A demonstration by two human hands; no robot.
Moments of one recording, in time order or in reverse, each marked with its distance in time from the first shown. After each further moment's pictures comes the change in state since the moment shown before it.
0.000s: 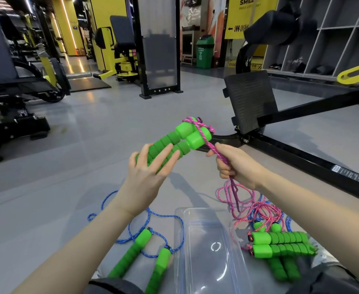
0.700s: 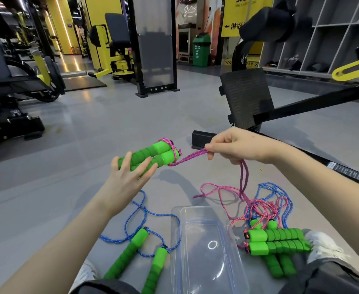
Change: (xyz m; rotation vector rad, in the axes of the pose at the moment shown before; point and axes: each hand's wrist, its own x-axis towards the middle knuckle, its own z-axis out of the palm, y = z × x) left_hand -0.030 -0.032 0.020 0.178 -0.326 0.180; right_hand -0.021 -0.068 -0.005 -0.735 -0.232 -0.057
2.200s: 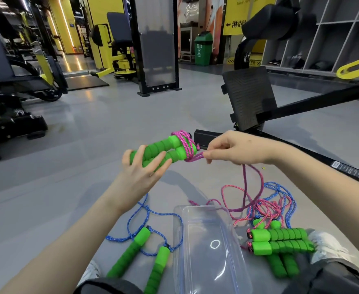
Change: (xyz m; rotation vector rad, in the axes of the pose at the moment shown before) left_hand 0.016 0.007 -0.025 -0.005 0.173 0.032; right_hand -0.003 -0.012 0.007 -0.220 -0.050 -0.033
